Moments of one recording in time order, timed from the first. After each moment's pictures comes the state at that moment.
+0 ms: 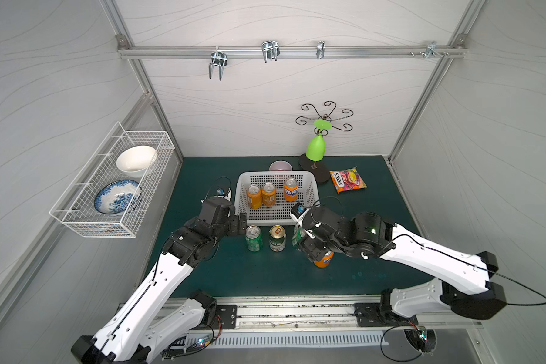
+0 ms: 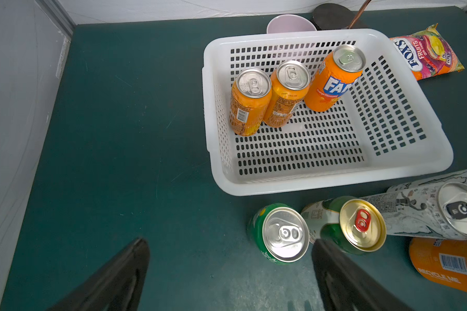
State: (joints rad) left arm -0.46 0.89 0.99 -0.86 -0.27 -0.29; right arm 1.29 1.33 1.47 -1.16 0.27 0.33
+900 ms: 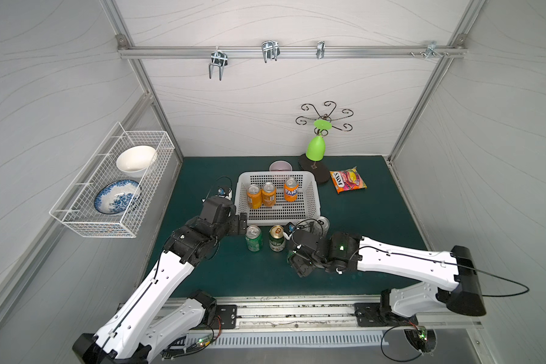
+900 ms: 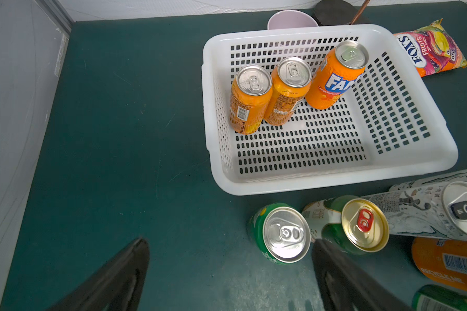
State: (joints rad) left arm -0.46 0.90 0.99 -0.86 -0.27 -0.29; right arm 1.30 1.40 1.15 -0.87 0.22 0.45
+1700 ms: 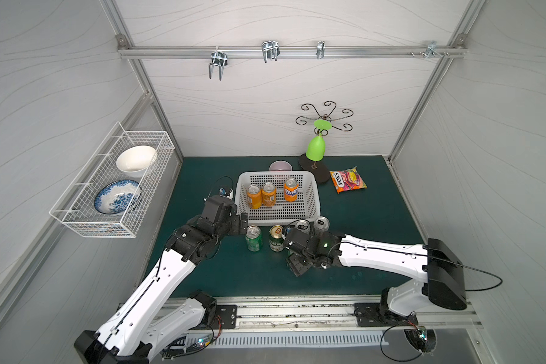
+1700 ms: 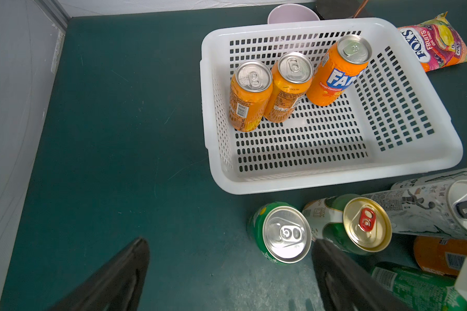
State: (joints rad) left arm -0.46 0.92 0.99 -0.86 -0.27 -0.29; right arm 1.23 1.52 1.07 -0.75 0.15 0.44
